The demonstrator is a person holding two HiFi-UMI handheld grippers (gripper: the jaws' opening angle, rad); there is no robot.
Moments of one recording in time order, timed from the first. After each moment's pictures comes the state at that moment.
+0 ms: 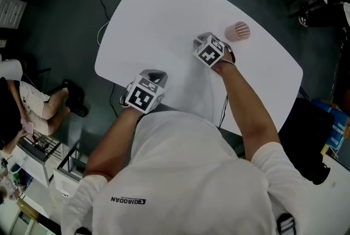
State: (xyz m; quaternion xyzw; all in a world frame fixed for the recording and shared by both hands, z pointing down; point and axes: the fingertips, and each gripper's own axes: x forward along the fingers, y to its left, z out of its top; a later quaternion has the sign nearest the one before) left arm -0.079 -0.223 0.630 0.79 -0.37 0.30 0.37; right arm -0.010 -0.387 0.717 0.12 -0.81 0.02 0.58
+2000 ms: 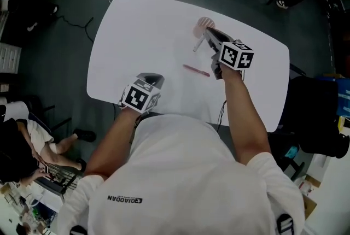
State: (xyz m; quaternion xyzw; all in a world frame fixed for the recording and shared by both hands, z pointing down) left arm -0.003 -0.233 0.584 0.83 -0.32 0.33 0.31; right arm 0.140 -0.422 0.522 0.43 -0.85 0.28 0.11
